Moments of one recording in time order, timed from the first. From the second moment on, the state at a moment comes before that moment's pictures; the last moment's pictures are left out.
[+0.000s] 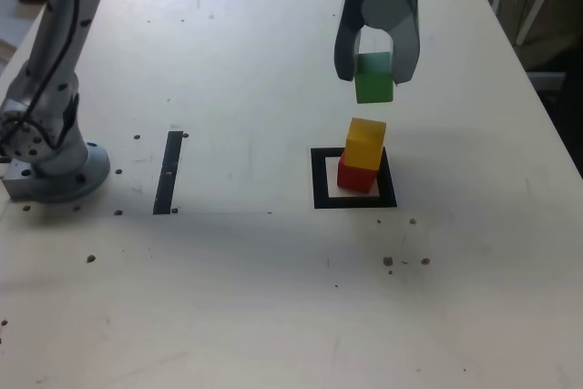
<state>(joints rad) 0.03 2.11 -2.06 1.62 0.09 0.17</state>
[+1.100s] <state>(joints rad) -0.03 2.11 -1.99 1.63 0.04 0.16</state>
